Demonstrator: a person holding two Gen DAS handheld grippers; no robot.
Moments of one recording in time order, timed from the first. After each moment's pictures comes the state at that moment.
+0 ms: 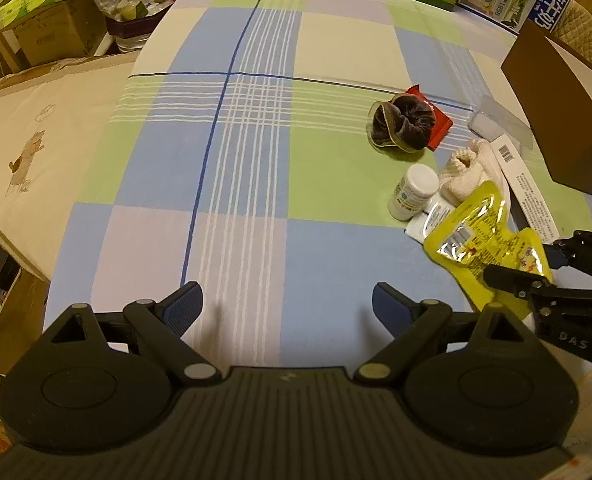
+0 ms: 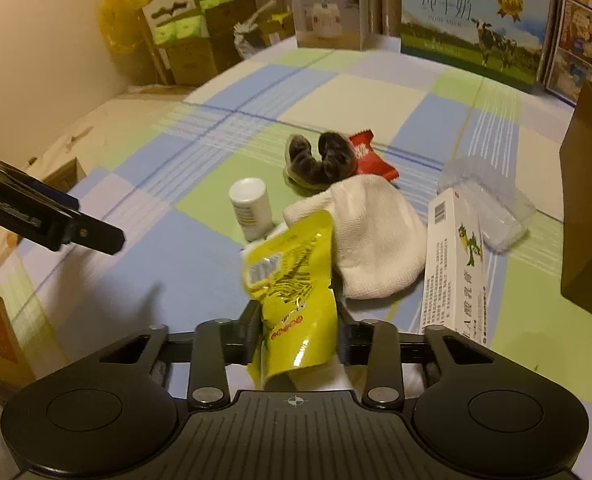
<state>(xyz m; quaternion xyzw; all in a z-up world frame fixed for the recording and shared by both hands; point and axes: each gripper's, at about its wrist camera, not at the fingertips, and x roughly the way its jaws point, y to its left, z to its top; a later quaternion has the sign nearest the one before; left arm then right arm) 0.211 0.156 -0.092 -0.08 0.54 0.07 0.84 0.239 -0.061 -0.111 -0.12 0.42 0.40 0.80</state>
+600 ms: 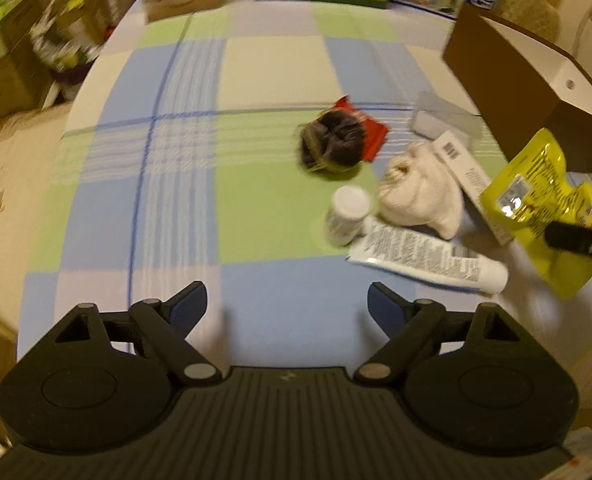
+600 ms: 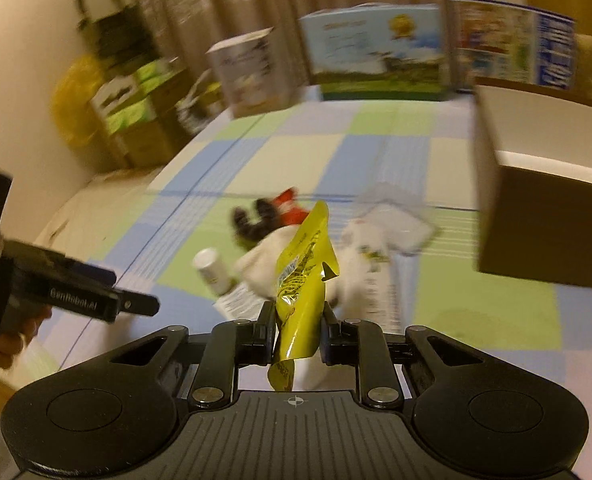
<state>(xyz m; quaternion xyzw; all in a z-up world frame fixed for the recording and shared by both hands) 0.236 0.119 -0.092 -0.03 0.51 -0.01 0.86 0.235 -0.135 -0.054 0.00 0.40 0.31 0.86</state>
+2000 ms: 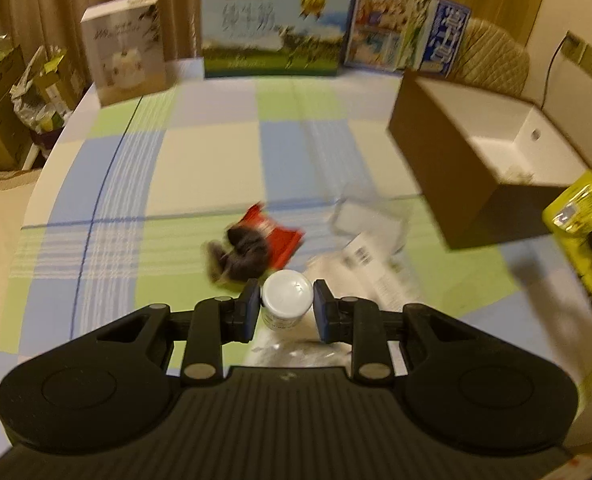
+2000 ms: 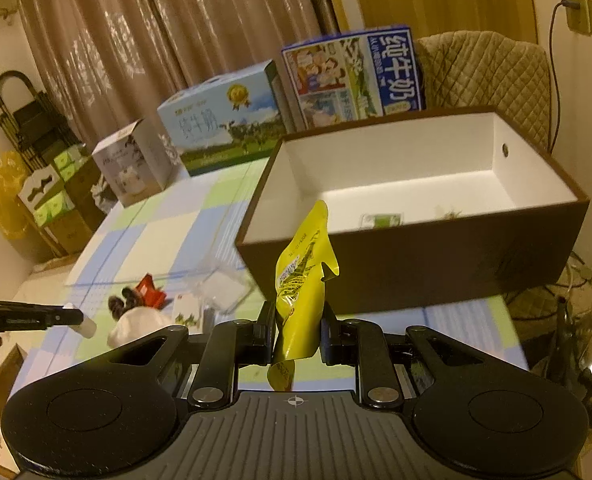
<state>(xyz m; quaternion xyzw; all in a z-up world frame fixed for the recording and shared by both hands) 0.279 0.042 -0.037 -0.04 0.43 -0.02 0.90 0.292 -0.308 -0.006 0.07 0.36 0.23 0.90</state>
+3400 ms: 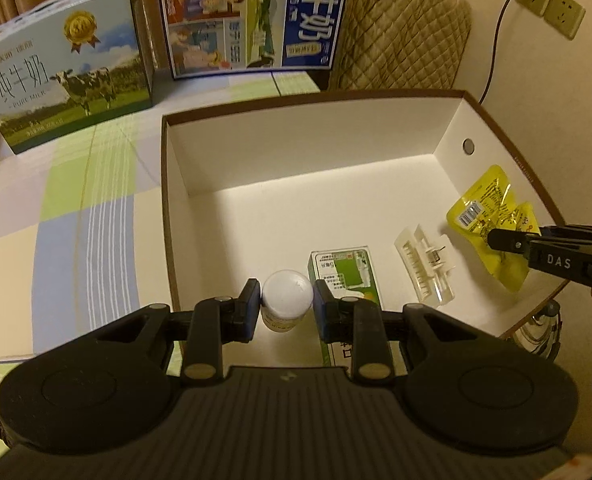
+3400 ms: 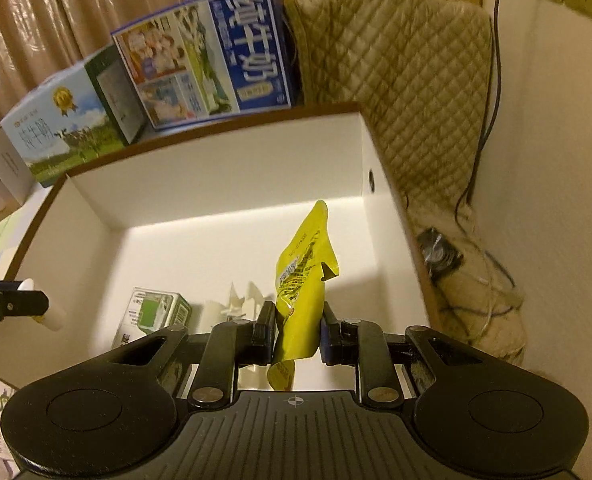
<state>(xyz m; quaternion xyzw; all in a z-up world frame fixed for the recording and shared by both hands) 0.482 -0.205 -0.044 0.01 0.49 -0.09 0.87 0.504 -0.428 -0.051 0.03 0.45 0.14 0.88</state>
